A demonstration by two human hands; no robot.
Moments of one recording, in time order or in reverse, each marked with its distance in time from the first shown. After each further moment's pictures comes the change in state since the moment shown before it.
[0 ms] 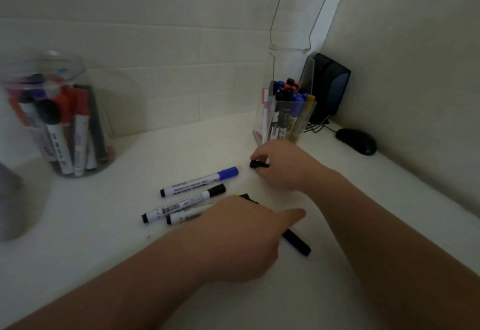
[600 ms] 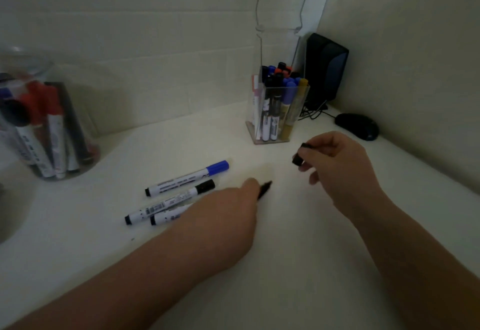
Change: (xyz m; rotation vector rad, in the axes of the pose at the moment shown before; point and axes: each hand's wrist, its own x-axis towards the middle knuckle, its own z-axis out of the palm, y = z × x) left_hand 0.012 -0.002 0.016 -0.141 0.014 -0.422; right_hand -0.074 0.041 -0.002 1.001 0.461 0.455
